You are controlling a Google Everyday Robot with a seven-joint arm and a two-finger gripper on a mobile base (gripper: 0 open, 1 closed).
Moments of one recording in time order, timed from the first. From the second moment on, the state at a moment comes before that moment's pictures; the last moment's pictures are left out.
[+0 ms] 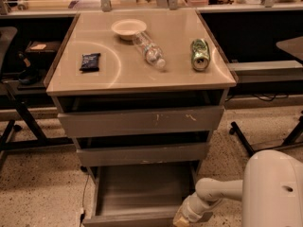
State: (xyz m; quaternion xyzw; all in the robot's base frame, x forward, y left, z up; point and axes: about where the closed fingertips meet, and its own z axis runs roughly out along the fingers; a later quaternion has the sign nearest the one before) arm 0.397 -0.117 0.203 -0.55 0.79 0.27 0.07
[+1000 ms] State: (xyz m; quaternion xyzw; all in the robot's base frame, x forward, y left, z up) arm 0.397 -0.117 0.203 -0.55 0.79 0.27 0.07
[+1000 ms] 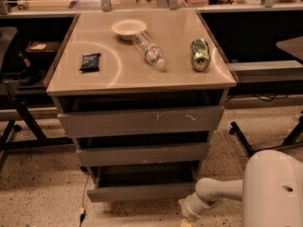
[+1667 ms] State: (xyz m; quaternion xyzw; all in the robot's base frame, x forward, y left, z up) arm 0.397 -0.117 0.202 -0.55 0.79 0.27 0.07
